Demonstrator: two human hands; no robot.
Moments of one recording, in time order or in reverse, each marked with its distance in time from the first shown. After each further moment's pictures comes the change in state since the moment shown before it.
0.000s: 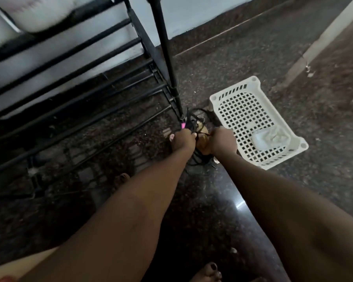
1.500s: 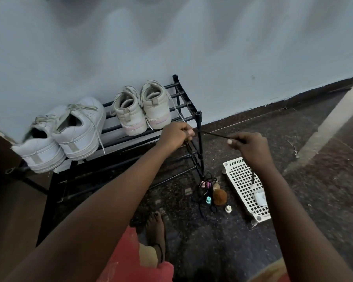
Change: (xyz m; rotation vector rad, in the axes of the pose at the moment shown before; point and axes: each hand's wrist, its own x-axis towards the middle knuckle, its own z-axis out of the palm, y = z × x) left_hand -0.192 0.049 -0.290 -0.310 0.249 0.488; right_hand -0.155 -0.072 -0.234 0.496 0.240 -0.580
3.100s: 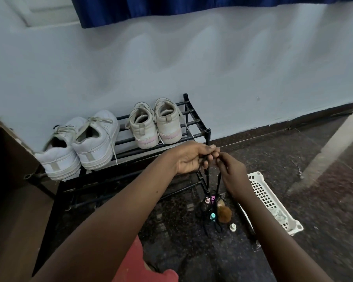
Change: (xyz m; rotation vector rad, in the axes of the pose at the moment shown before) left_hand -0.027 0.034 -0.016 -0.844 -0.498 -0.366; right_hand -0.022 -0.016 0.053 0.049 -0.002 -0.304
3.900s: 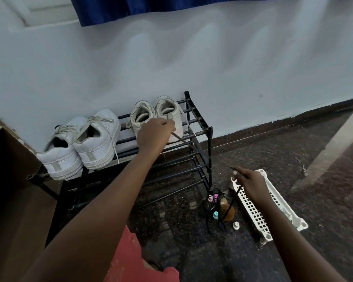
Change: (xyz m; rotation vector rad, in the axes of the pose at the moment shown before) left_hand -0.026 0.026 -0.053 0.931 0.948 0.388; right_hand -0.018 0.053 -0.016 0.048 -0.075 0.353
